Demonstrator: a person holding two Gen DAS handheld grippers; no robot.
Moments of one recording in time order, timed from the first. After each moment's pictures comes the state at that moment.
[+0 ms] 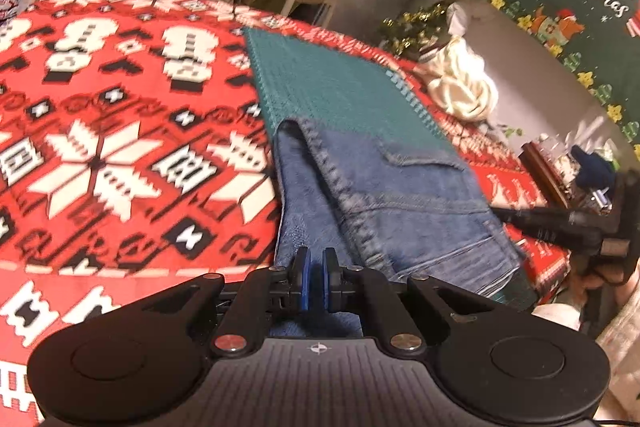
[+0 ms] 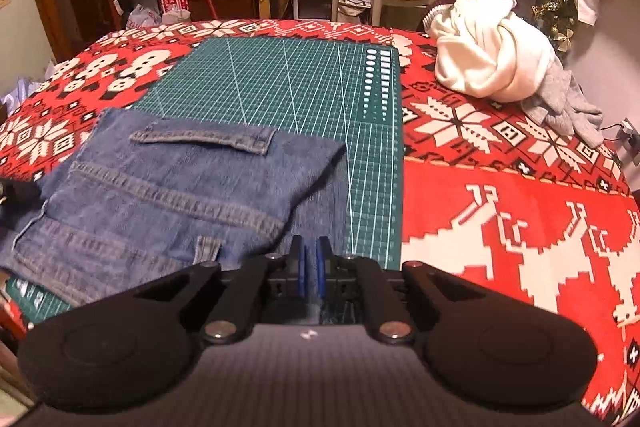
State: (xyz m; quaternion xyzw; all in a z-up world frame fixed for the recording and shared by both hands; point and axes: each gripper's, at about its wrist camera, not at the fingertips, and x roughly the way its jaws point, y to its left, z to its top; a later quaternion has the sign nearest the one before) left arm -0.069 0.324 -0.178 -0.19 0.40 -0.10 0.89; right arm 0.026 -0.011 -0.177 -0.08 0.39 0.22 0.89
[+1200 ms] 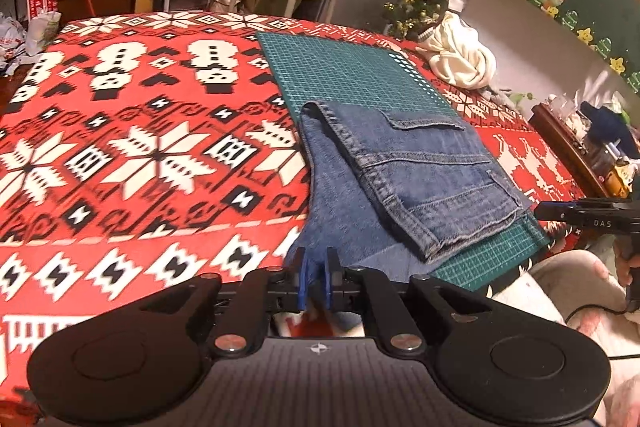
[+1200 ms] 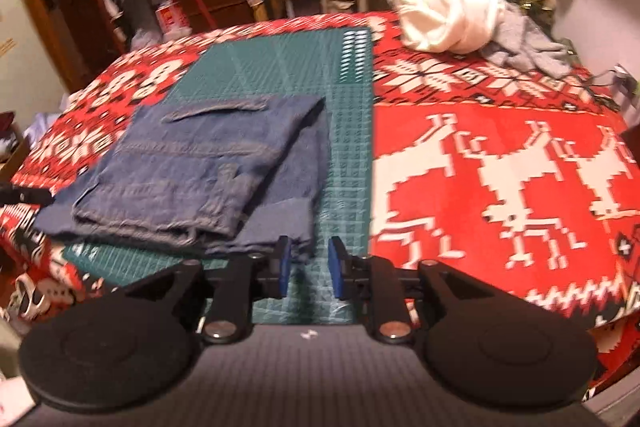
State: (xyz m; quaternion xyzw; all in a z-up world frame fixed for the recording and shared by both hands) left arm -0.123 0.336 -0.152 -0.12 0.41 -0.08 0.90; right arm -0.041 -0.074 -0.164 -0.01 0.41 0.23 0.88
